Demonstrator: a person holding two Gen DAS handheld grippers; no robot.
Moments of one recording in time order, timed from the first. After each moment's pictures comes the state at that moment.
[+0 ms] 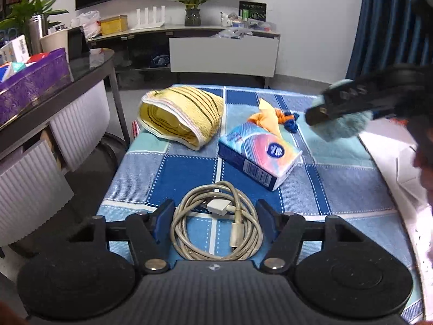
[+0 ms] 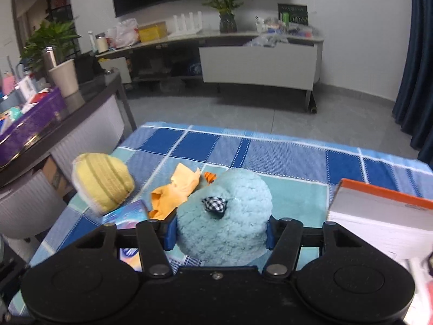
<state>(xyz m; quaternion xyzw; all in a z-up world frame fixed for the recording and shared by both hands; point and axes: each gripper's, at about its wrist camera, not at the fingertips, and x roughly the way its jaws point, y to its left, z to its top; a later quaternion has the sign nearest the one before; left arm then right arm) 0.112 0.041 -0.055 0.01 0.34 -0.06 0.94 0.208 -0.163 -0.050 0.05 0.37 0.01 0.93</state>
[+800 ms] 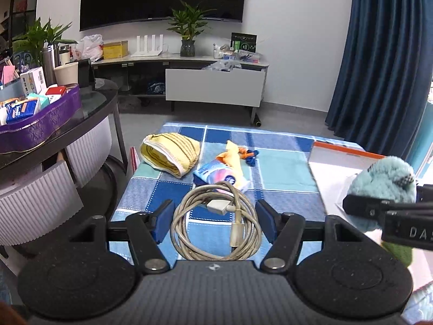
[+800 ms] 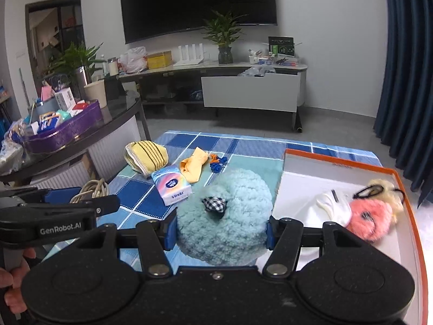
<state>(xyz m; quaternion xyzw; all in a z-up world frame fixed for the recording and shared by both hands) 0.042 0.021 0.009 -0.01 0.30 -0.08 0.95 0.030 -0.157 0.002 0.05 0.31 0.00 0.95</state>
